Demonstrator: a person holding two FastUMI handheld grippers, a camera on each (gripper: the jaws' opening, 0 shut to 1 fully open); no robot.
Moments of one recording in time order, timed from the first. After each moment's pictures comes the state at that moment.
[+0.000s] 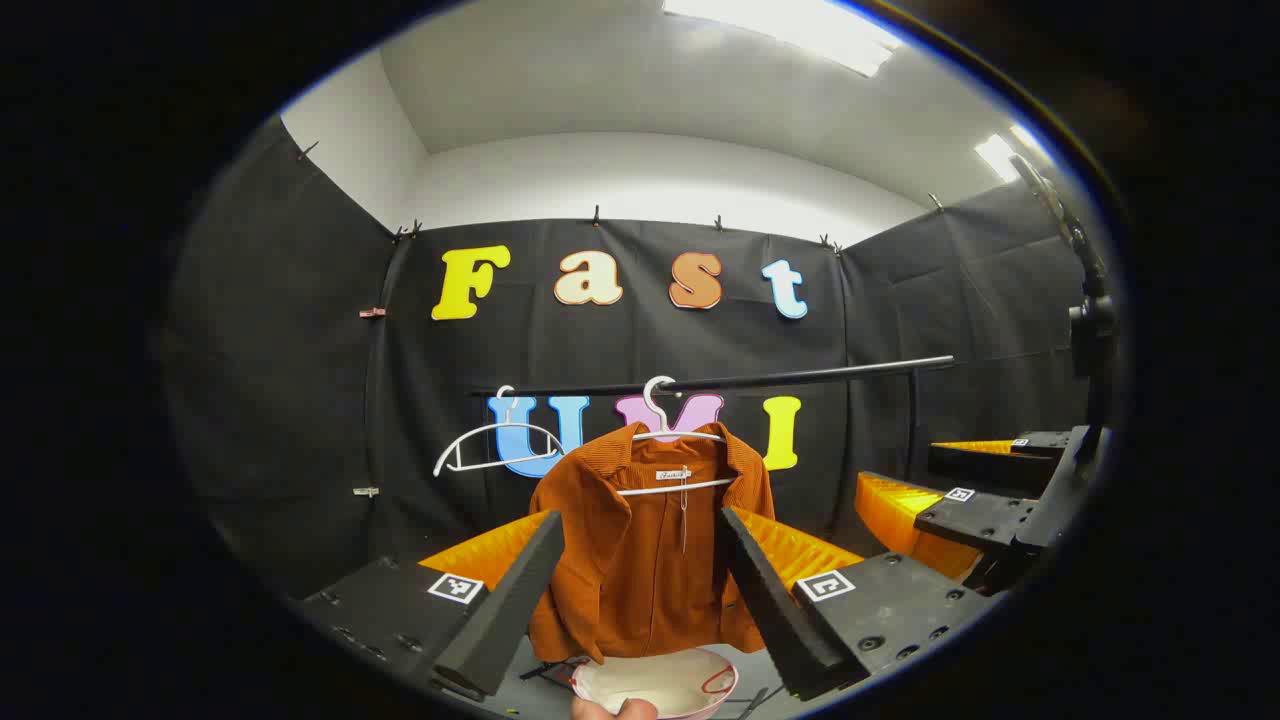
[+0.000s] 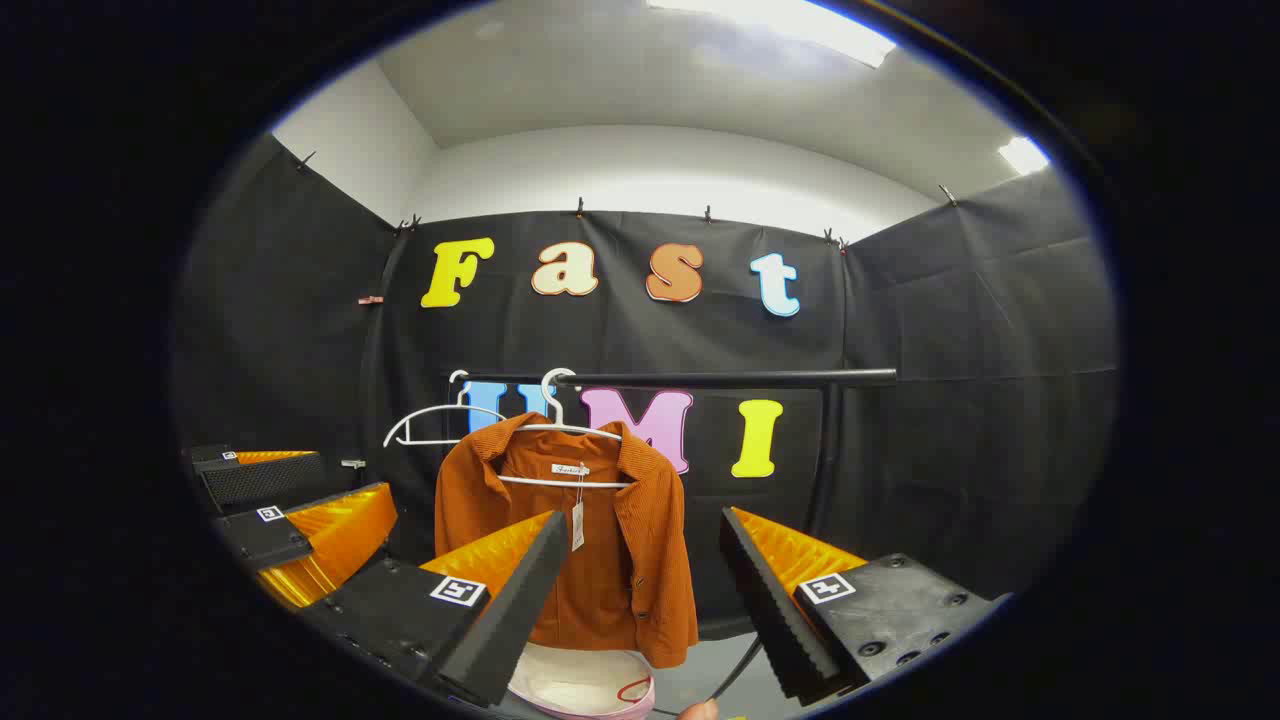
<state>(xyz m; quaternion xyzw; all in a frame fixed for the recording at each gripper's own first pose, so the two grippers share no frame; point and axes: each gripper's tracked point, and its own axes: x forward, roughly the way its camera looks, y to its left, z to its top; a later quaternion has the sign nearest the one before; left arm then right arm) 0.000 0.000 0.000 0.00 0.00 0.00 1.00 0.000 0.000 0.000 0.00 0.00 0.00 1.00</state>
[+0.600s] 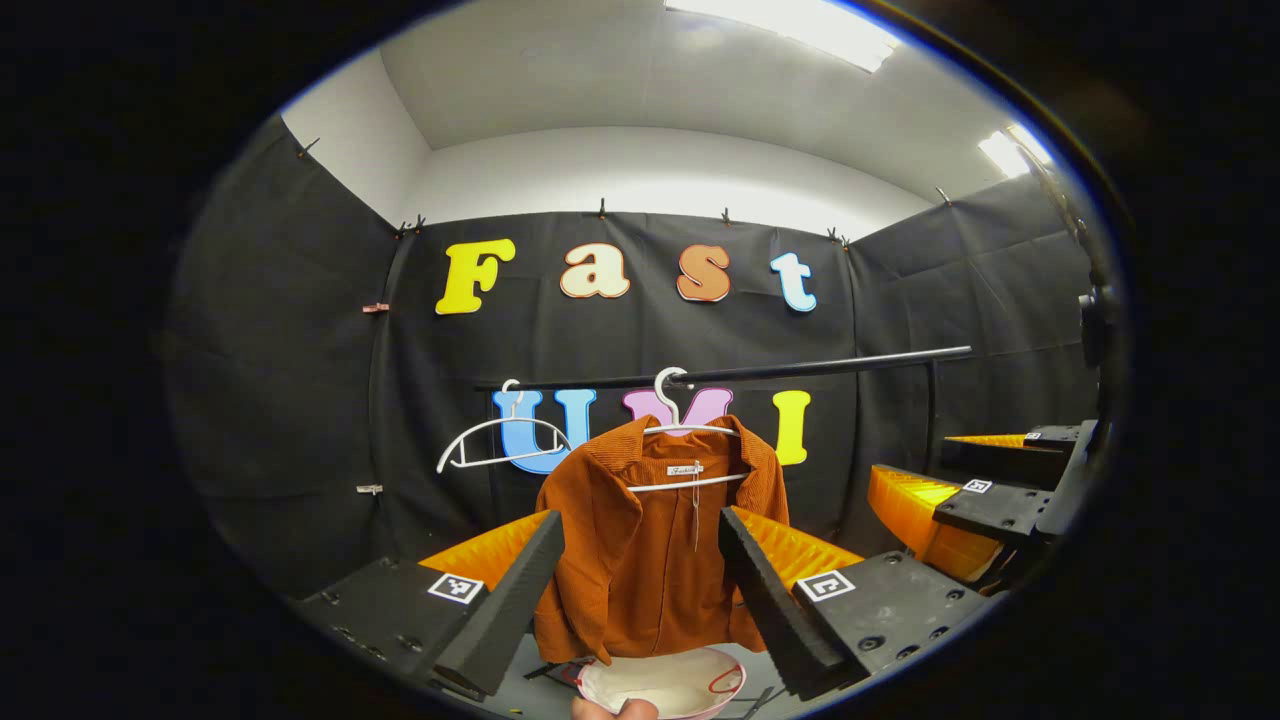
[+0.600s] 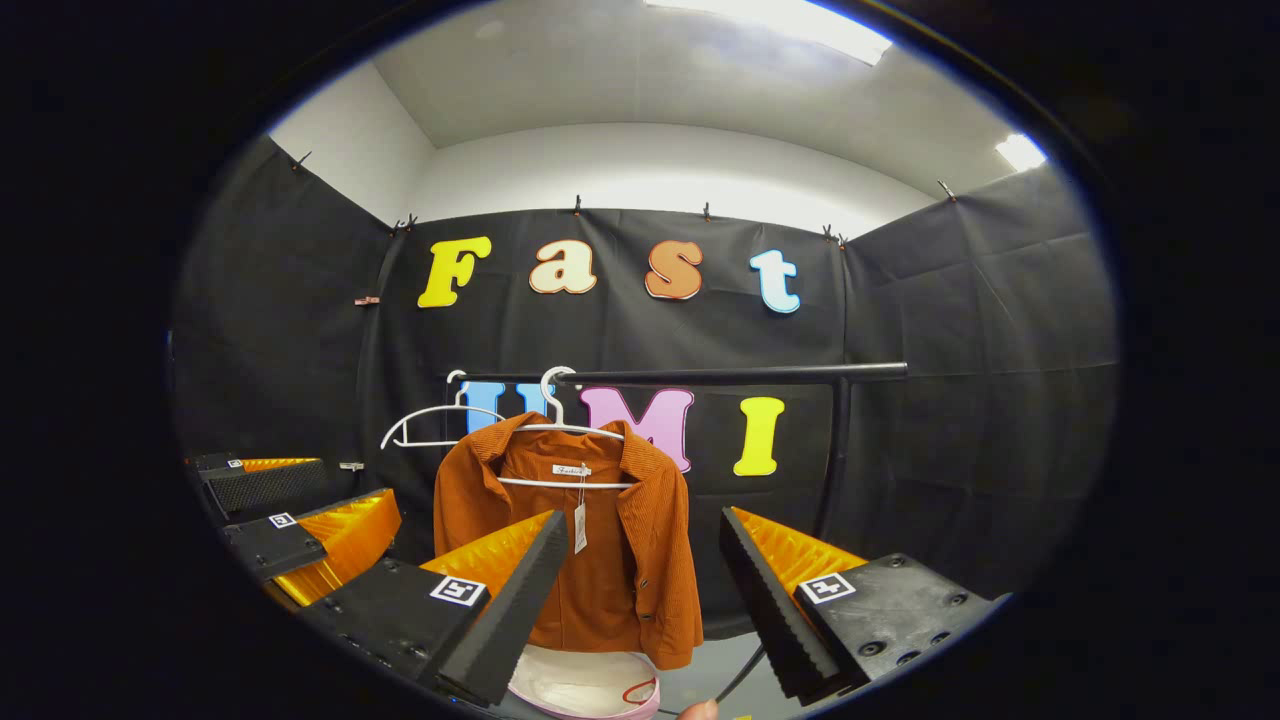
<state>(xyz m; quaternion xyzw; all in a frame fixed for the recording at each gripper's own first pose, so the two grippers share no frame) 0.021 0.010 -0.012 0.00 0.01 0.01 1.00 0.010 0.003 -0.005 0.00 0.00 -0.01 1.00</state>
